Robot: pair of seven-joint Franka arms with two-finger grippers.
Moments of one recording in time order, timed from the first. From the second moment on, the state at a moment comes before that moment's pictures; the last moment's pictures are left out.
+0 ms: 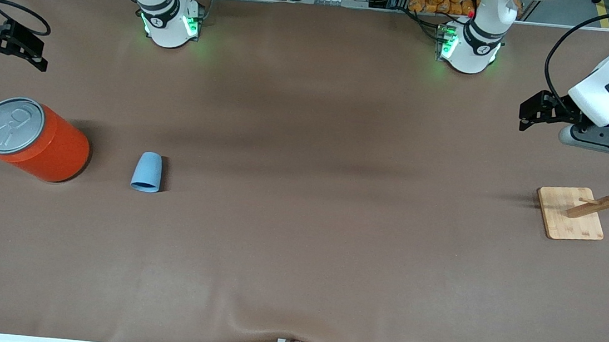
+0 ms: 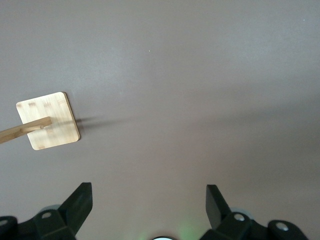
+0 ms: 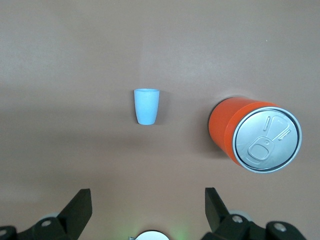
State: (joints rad) left arm -0.02 -0.01 -0.17 -1.58 0.01 1.51 -0.02; right arm -0.07 0.00 0.10 -1.42 0.00 1.36 -0.06
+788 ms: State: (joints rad) left arm -0.02 -0.01 -0.17 -1.58 0.01 1.51 -0.02; right arm -0.07 0.07 0.11 -1.43 0.00 1.36 -0.07
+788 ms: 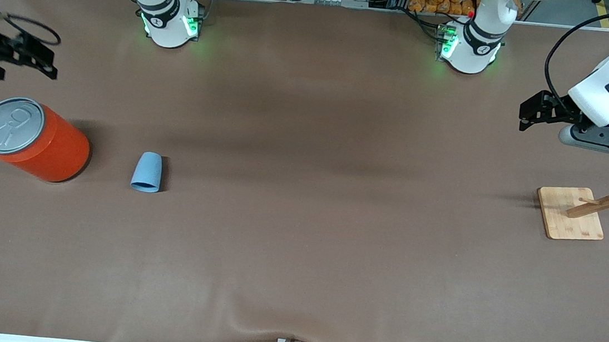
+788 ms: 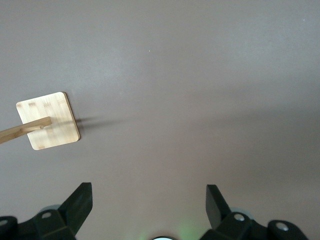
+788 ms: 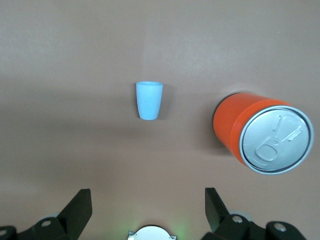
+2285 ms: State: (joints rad) left arm 0.00 0.00 -0.16 -1.58 0.01 1.51 -0.02; right arm -0.03 0.30 0.12 -2.04 0.08 2.15 -0.06
